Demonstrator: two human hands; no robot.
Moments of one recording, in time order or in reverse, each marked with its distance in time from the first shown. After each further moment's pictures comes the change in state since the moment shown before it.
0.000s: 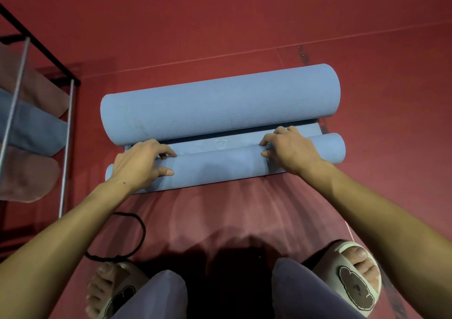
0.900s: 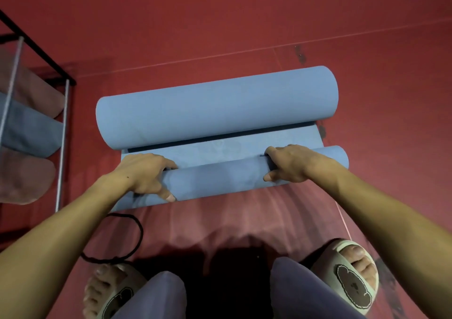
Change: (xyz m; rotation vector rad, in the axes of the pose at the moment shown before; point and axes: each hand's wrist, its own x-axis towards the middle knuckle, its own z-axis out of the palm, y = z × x) left_hand 0.011 0.006 -0.001 0.317 -0.433 0.144; right_hand -0.007 0.012 -0.001 -0.223 -0.387 -0.103
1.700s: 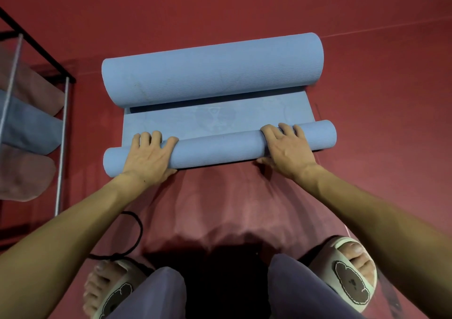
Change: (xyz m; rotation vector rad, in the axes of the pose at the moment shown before) left_hand 0.025 0.005 0.032 0.289 0.526 -0.115; right_hand 0.016 -0.004 0.025 -0.079 0.552 0.068
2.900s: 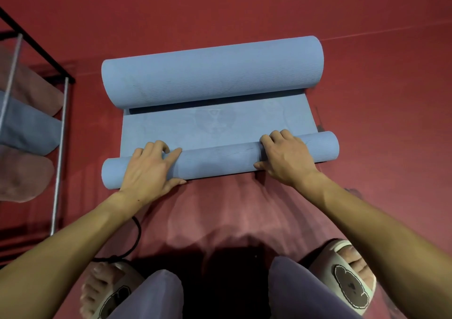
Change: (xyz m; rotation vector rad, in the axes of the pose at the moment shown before) left_hand -0.023 0.007 0.000 -0.208 0.116 0.074; right_hand -0.013 -0.017 -0.021 0.048 0.036 0.024
